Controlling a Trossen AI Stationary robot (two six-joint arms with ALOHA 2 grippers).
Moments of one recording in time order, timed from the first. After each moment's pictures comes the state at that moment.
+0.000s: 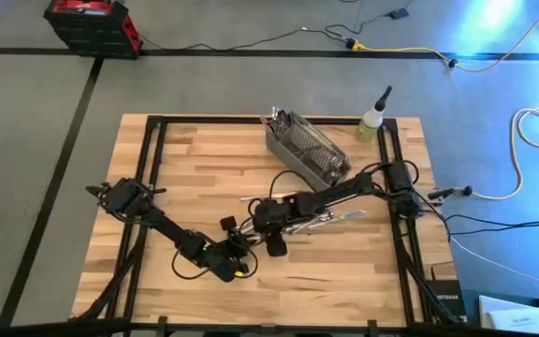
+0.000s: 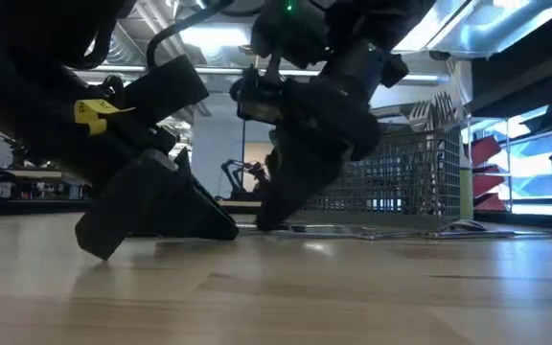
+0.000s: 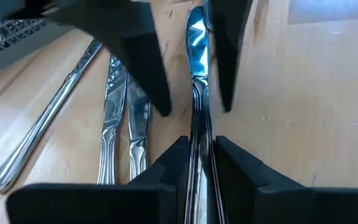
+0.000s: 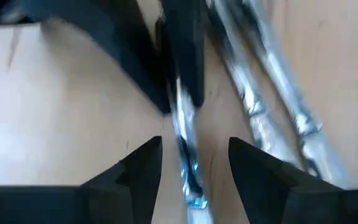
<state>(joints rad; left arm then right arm) -0.56 2.03 0.83 0.23 -0.86 -0.44 0.15 2.07 1.31 -0.27 -0.14 0.05</state>
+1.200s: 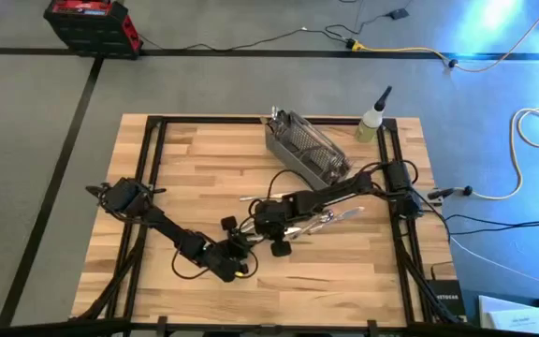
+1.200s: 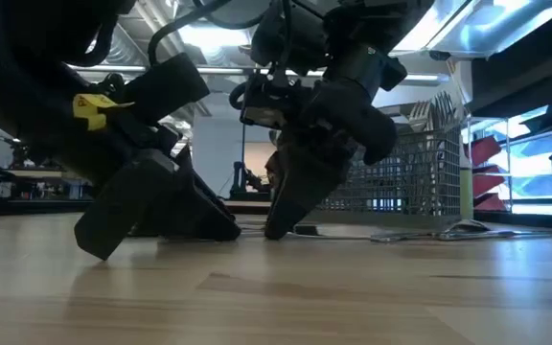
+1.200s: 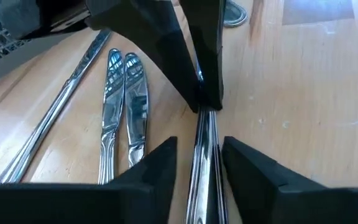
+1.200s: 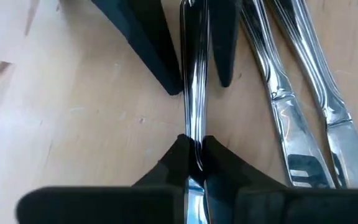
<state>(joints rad) -0.56 2.03 0.83 0.25 -0.86 -0.39 0.15 2.09 1.31 -0.31 -0.21 -0.02</state>
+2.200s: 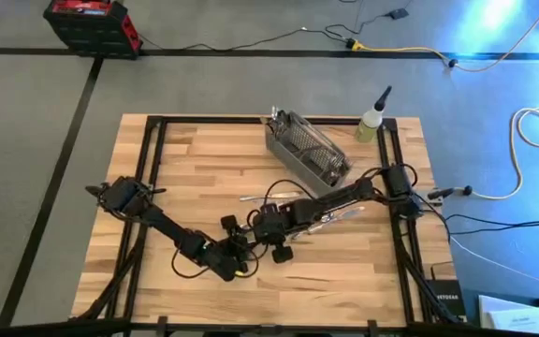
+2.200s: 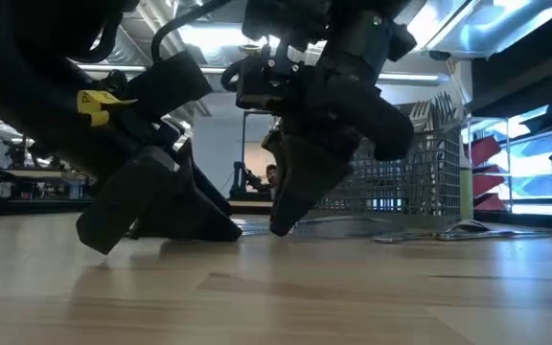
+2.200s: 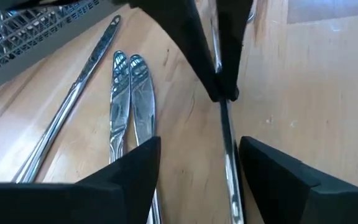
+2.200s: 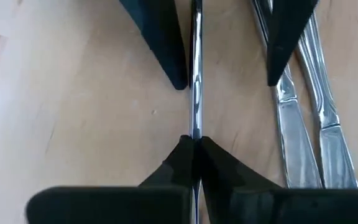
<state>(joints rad) -0.56 1.99 0.83 0.22 -0.84 -0.38 0.21 2.10 1.41 -0.46 -0.03 -0.08</state>
